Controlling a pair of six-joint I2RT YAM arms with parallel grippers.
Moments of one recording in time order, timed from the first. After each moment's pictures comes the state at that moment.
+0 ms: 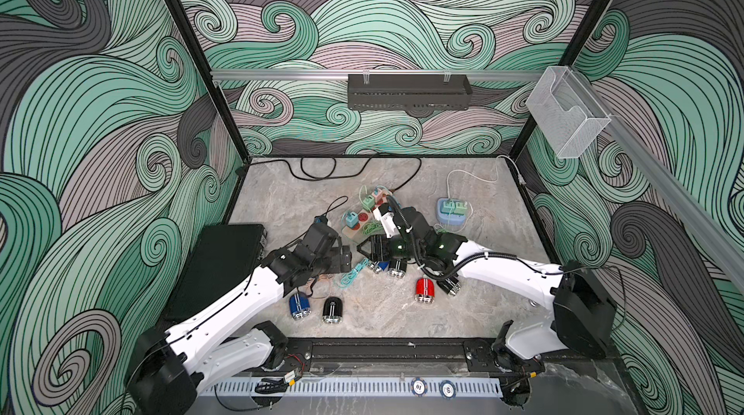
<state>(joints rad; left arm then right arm) -0.65 1.06 0.77 -0.65 -0.14 -0.61 0.87 1.46 0.98 -0.14 -0.26 0.69</state>
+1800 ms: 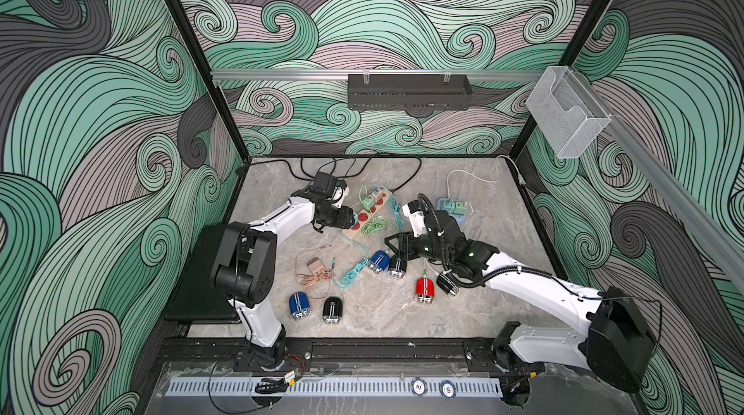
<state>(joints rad) -0.32 1.75 1.20 -0.54 0.26 -0.09 0.77 1.26 0.78 -0.11 -0.17 0.55</state>
